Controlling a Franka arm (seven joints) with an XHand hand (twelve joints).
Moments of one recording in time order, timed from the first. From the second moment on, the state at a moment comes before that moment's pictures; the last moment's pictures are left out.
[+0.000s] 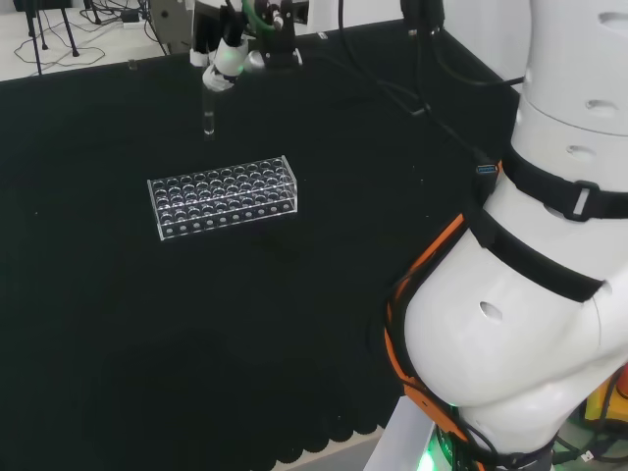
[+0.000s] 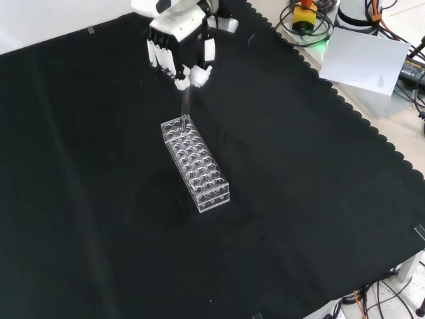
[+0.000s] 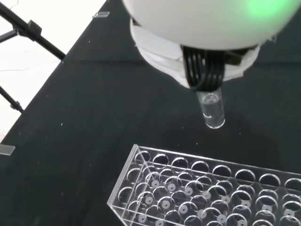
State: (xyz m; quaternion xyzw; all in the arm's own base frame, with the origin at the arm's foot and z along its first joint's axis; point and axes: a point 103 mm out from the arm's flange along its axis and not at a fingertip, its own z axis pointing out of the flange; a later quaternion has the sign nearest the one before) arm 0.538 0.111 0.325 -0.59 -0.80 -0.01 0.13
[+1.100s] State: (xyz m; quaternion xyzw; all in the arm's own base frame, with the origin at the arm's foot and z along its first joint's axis) arm 0.528 0.143 0.366 -0.55 -0.82 -0.05 0.13
